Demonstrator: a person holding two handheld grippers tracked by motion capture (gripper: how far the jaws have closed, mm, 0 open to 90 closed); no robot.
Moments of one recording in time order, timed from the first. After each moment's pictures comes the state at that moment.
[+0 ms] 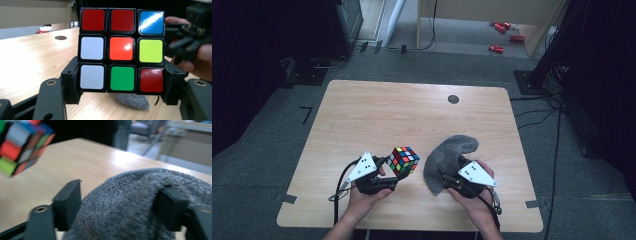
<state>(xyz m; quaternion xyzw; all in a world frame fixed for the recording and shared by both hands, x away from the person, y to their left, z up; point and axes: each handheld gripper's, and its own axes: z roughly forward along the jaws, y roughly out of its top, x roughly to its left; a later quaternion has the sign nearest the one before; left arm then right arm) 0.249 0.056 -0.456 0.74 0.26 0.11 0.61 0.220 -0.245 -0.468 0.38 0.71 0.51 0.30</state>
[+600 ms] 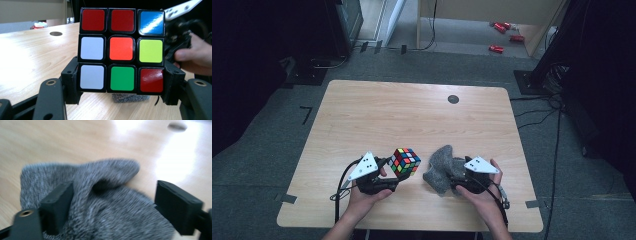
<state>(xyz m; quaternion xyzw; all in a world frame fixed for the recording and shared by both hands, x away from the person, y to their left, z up) 0.252 0.055 -0.458 0.75 0.26 0.09 0.60 0.239 -0.278 -0.486 0.45 0.74 0.43 0.25</state>
